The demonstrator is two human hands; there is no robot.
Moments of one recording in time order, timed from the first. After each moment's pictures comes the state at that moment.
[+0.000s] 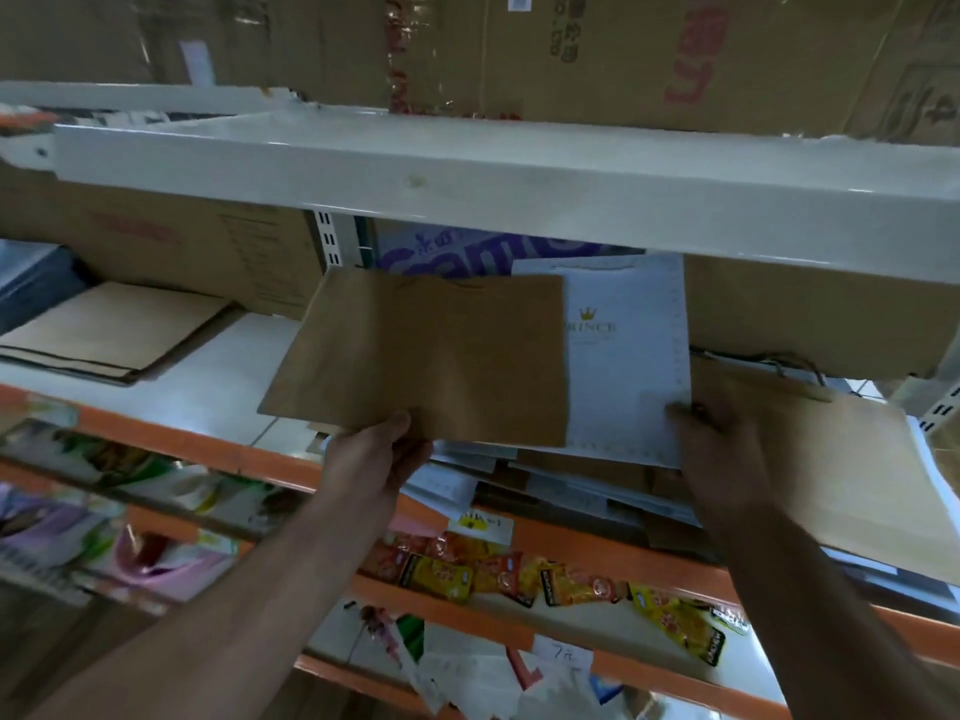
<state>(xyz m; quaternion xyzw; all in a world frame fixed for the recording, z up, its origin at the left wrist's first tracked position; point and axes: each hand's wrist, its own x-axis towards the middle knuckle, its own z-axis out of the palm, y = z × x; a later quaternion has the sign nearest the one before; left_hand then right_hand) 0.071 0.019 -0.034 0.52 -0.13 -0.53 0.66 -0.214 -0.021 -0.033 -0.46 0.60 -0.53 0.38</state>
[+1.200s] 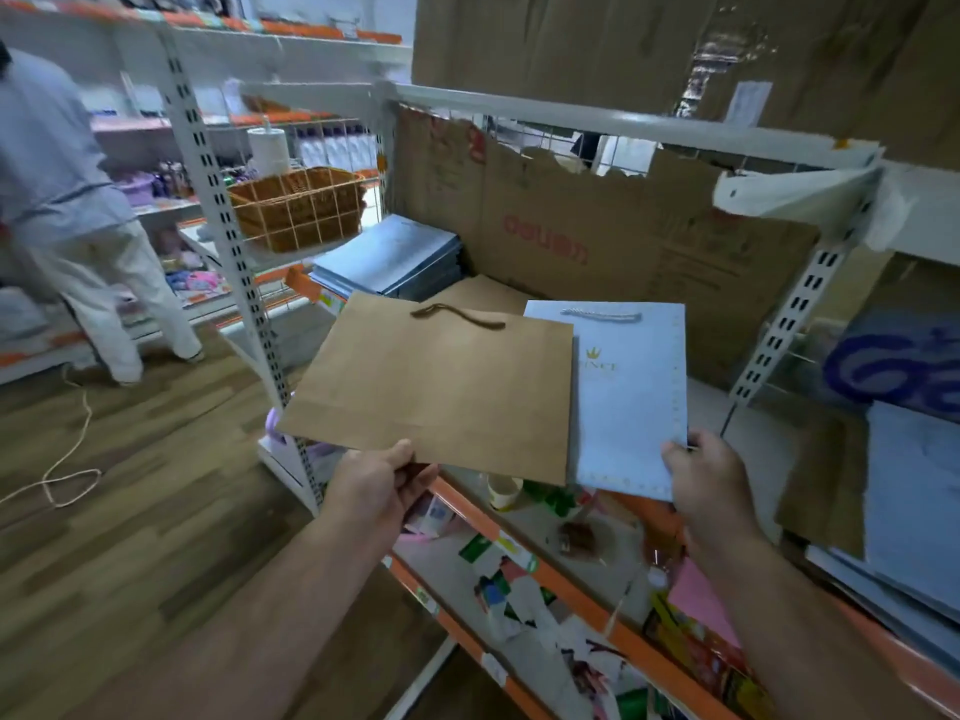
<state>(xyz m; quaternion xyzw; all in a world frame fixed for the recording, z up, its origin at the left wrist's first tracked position) 0.558 0.164 -0.060 0.51 0.01 -0.41 0.76 0.317 0.007 -0.061 -0.58 0.55 -0.41 0.44</state>
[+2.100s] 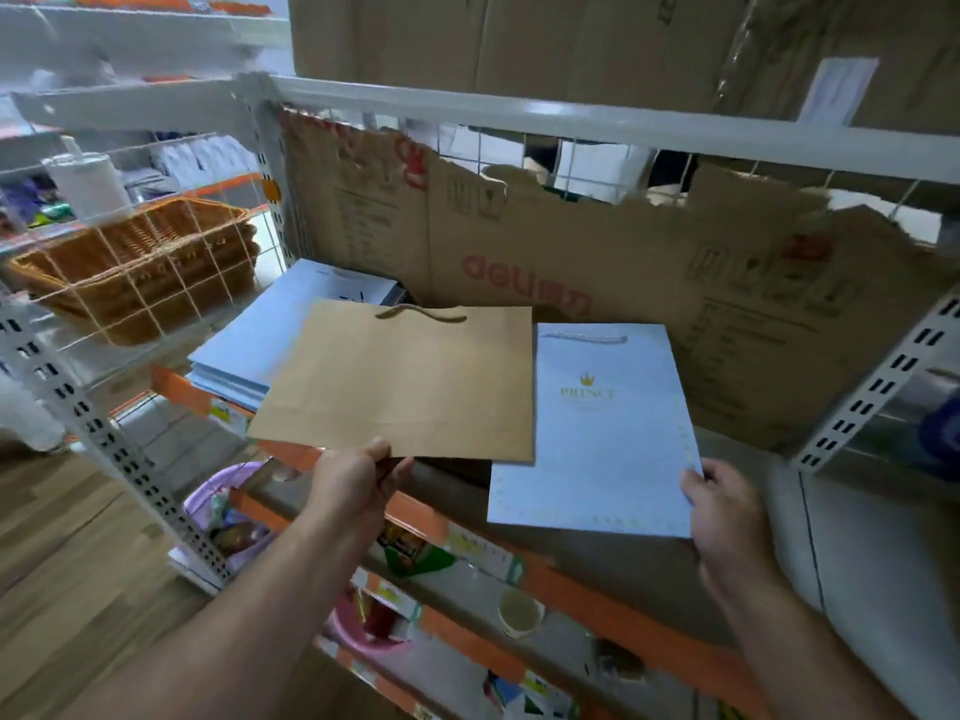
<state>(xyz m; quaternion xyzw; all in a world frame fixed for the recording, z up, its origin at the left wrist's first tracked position) 0.749 -0.072 -0.070 0.52 0.01 -0.44 0.73 0.440 -0.149 -0.099 -0.47 0.62 -0.47 0.41</state>
